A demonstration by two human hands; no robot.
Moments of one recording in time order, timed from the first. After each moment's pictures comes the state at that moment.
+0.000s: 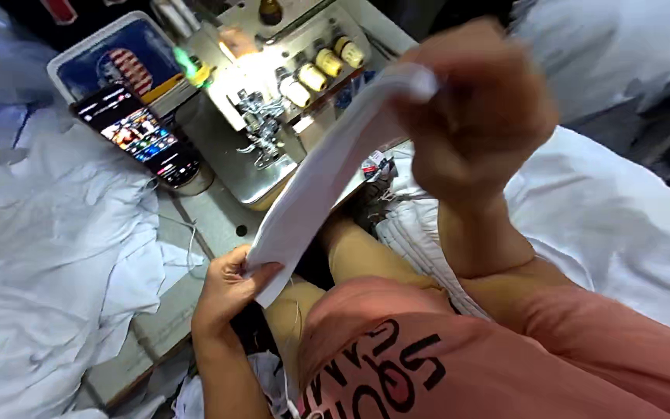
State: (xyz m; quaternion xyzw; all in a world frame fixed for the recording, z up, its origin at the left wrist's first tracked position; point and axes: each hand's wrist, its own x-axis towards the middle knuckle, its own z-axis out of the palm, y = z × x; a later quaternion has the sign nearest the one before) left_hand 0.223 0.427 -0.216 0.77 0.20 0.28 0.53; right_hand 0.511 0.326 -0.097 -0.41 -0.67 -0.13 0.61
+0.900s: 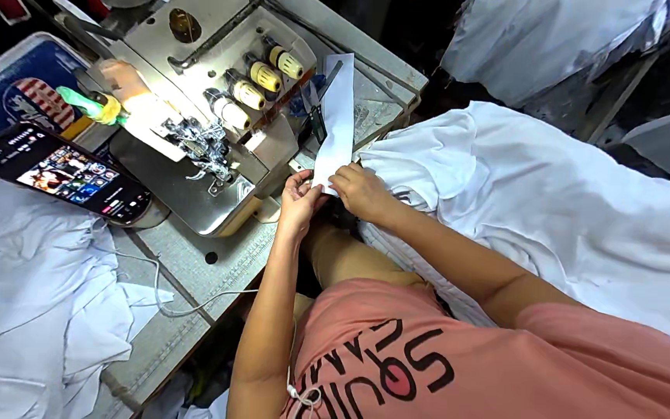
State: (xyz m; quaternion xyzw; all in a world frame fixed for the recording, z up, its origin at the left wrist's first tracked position) left_hand 0.430 0.423 -0.266 0.50 0.35 0.17 0.77; right_hand 0.553 0.314 -0.276 -0.73 -0.63 0.00 0.26
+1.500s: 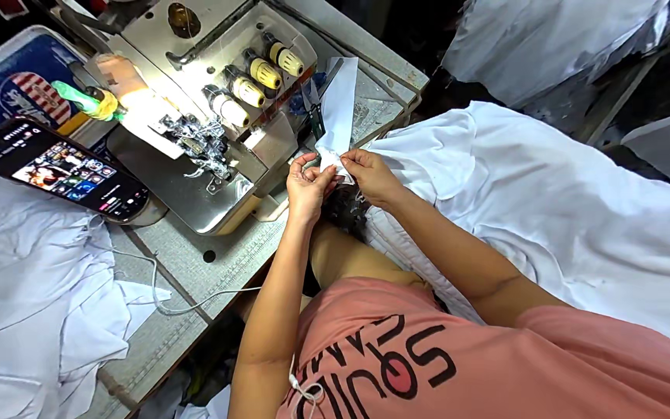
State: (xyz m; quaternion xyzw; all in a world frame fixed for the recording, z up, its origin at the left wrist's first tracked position) left_hand 0.456 0.414 -0.259 0.48 0.29 0.27 0.78; right_hand 0.564 0.323 -0.252 -0.67 -0.24 0.37 0.60
